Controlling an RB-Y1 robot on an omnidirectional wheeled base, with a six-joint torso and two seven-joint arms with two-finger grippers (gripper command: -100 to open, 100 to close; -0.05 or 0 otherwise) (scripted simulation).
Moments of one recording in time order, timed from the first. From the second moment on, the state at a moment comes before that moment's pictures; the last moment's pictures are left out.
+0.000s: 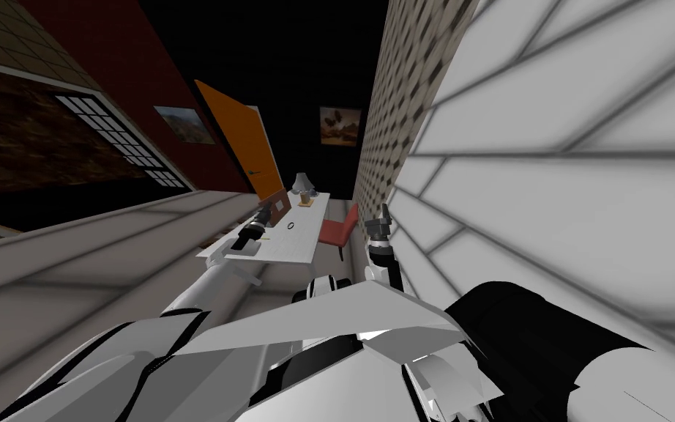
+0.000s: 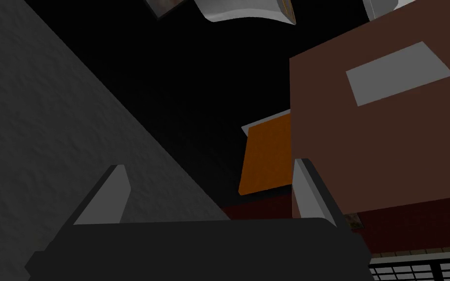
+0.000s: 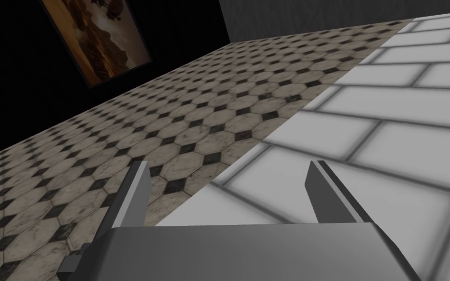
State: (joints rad) left arm -0.44 0.49 -0.10 -1.03 -0.01 -0.40 0.06; right arm 0.54 0.00 0.07 -2.29 -0.10 -0.49 -0.17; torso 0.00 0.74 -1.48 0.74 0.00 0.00
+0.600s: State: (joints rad) left arm -0.53 0.51 -0.10 -0.87 -0.02 -0.37 0.04; right arm 0.54 0.00 0.07 -2.29 -0.10 -0.49 -0.17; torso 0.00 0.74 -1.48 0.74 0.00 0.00
